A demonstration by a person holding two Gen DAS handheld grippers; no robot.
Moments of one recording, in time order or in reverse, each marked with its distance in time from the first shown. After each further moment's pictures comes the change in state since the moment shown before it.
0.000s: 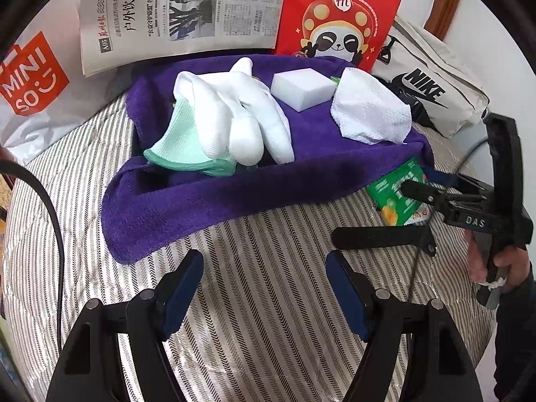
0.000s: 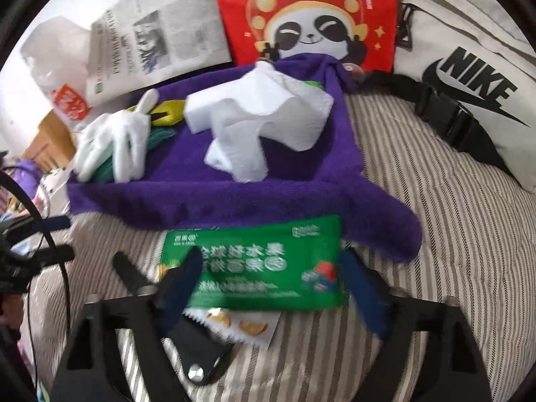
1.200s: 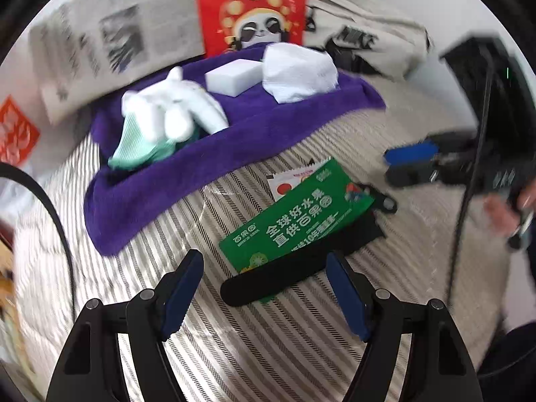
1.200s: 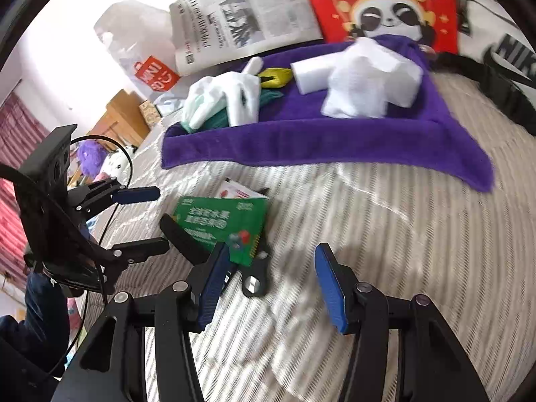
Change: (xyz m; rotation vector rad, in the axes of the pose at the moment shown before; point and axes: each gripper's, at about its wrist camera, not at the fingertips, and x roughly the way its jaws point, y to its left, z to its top) left arm -0.018 -0.037 -0.043 0.307 -0.028 -0.012; right arm -0.034 0.043 -0.039 -0.030 0.070 0.277
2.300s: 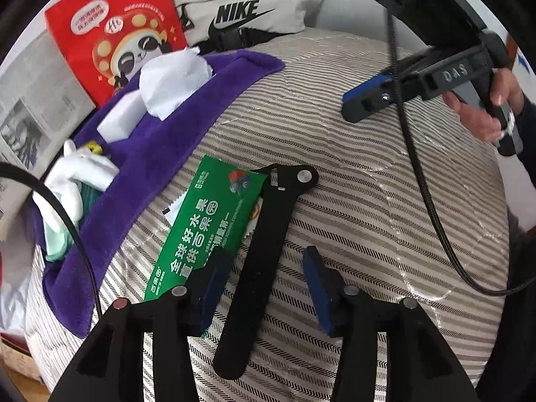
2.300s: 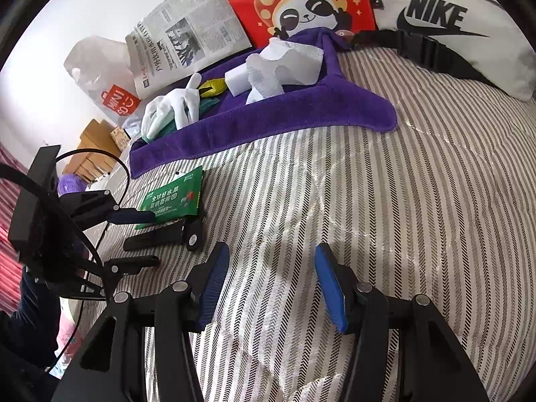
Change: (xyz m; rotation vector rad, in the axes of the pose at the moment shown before) left arm 0.019 -0.067 0.007 0.433 0.039 -0.092; right arm -0.036 -0.046 -0.038 0.152 -0.047 -0.065
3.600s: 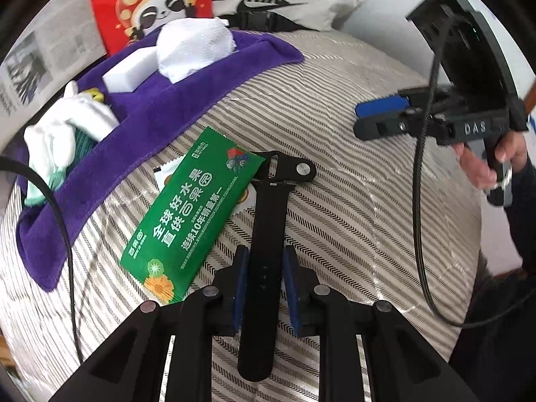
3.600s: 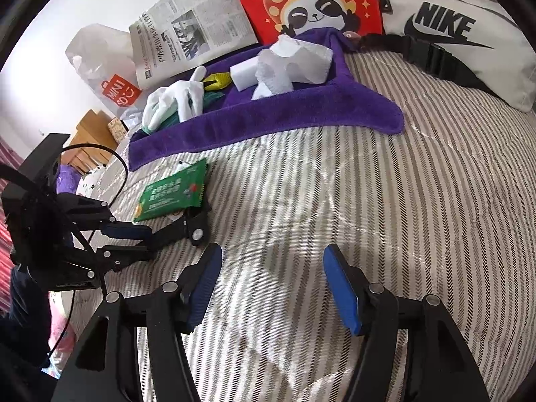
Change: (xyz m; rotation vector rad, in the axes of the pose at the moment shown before) left arm 0.001 0.018 -0.002 -0.219 0.070 -0.120; right arm 0.001 0.015 0.000 -0.045 0.015 -0.031
